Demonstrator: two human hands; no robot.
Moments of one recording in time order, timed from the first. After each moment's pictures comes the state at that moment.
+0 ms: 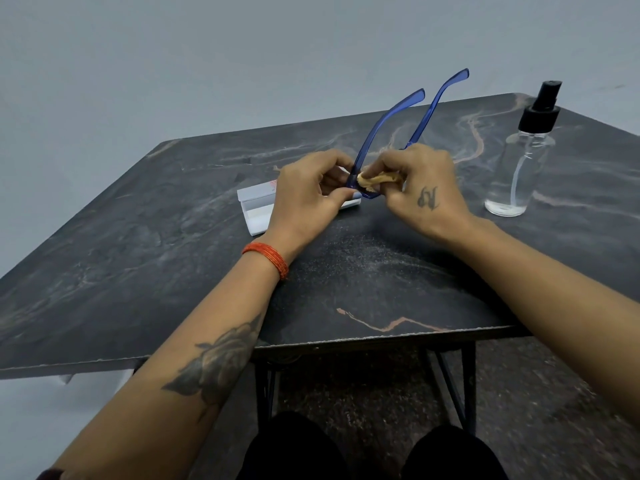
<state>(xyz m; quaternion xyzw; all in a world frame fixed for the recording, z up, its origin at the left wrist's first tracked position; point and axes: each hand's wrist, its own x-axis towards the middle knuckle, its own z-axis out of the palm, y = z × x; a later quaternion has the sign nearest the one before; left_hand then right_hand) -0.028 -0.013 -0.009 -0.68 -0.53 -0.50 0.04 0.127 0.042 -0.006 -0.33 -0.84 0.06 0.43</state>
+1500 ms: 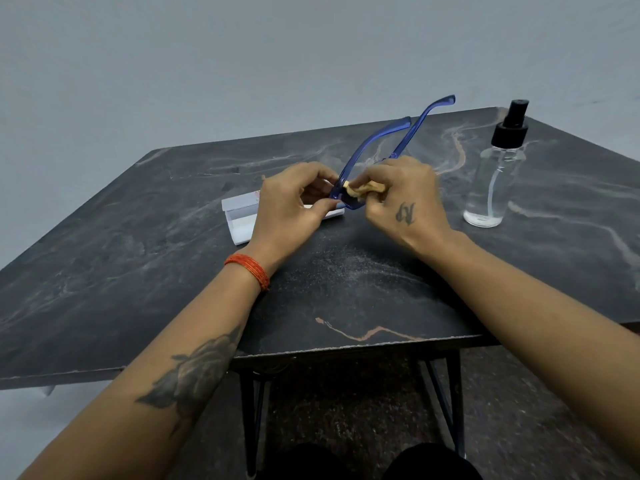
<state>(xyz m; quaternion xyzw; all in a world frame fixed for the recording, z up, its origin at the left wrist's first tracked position) -0.026 -0.015 -0.009 -0.70 -0.51 -0.51 0.05 0.128 0.034 -0.003 -0.33 -0.82 0.06 0.47</state>
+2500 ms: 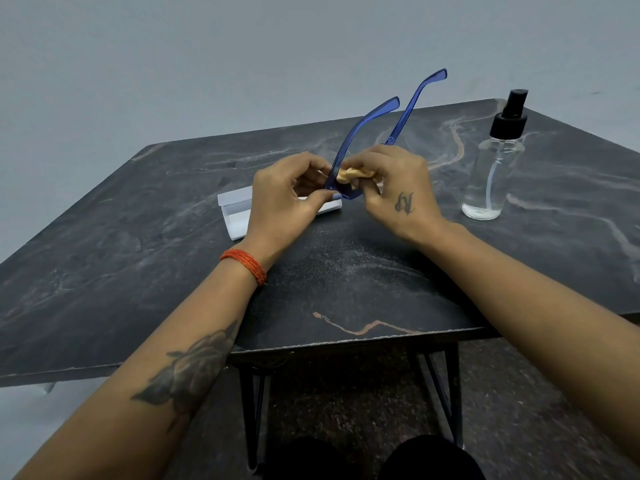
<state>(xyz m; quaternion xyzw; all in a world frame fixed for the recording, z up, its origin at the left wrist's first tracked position) -0.027 -0.014 -0.008 -0.69 -0.50 -0.52 0.06 0.125 0.045 -0.007 -0.29 -0.83 0.07 0.47</state>
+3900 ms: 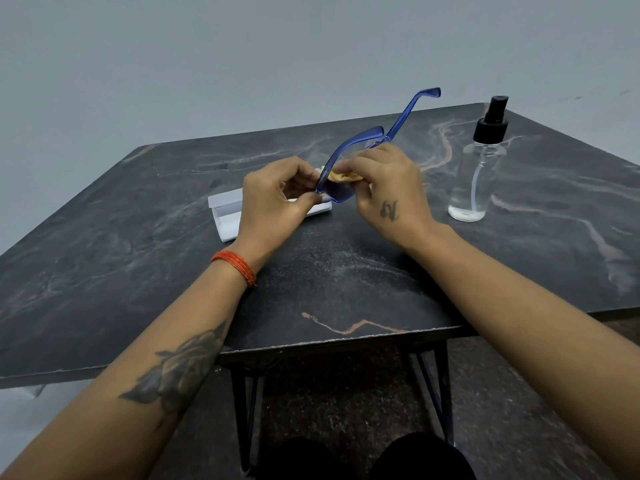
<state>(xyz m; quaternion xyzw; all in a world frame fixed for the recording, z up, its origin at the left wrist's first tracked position) -0.026 -0.014 -0.010 -0.66 -0.51 -0.54 0.03 0.128 0.042 -0.006 -0.27 -0.83 0.00 0.49</state>
